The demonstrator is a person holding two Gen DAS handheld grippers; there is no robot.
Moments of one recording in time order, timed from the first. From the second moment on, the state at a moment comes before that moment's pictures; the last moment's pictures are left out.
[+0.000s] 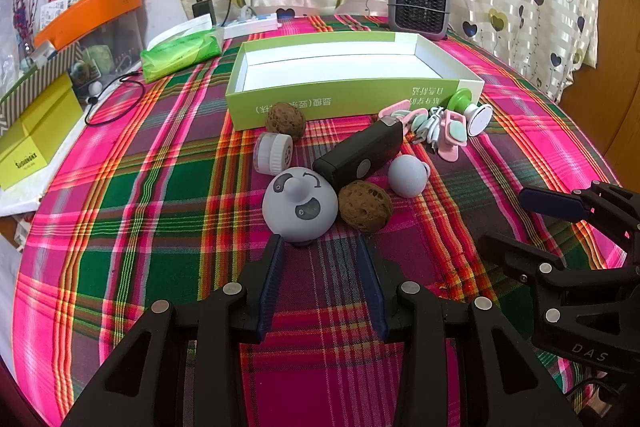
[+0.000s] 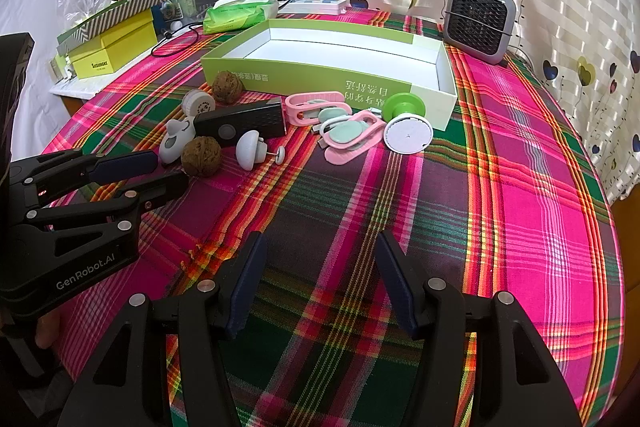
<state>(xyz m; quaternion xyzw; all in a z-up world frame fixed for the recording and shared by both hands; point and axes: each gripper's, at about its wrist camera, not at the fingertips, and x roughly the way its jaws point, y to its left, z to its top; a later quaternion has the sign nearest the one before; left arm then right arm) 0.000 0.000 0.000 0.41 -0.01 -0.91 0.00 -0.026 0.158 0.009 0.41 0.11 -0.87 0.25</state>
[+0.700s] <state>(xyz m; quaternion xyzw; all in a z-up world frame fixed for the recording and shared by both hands) 0.000 0.001 -0.001 0.41 -0.01 -0.91 0.00 -0.025 0.157 0.007 0.41 0.11 -0.87 0.25</state>
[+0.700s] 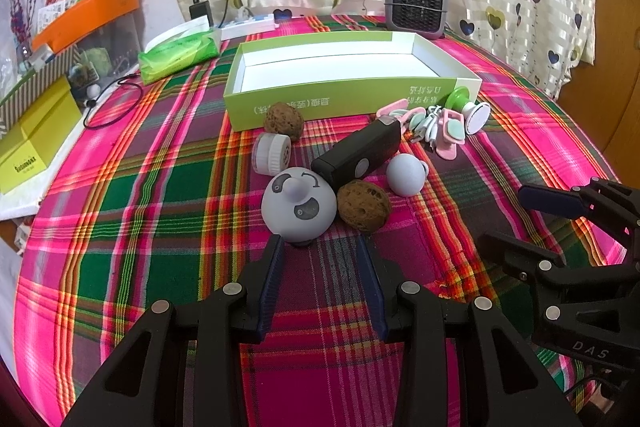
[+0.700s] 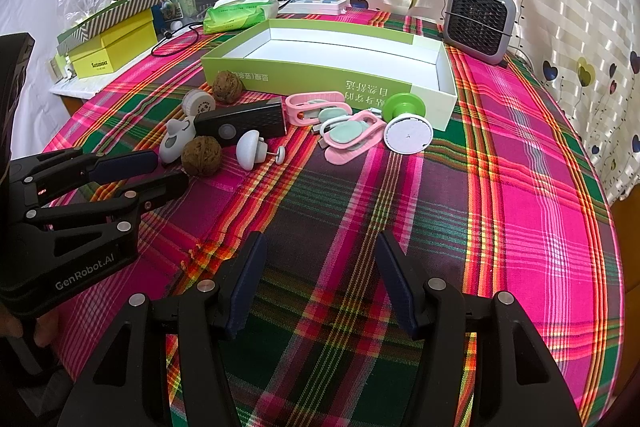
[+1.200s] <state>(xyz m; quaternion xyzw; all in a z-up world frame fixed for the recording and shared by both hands) 0.005 -0.003 0.002 0.41 0.00 -0.91 -0.02 -0.024 0.156 0.012 0.40 0.11 -0.87 0.26</state>
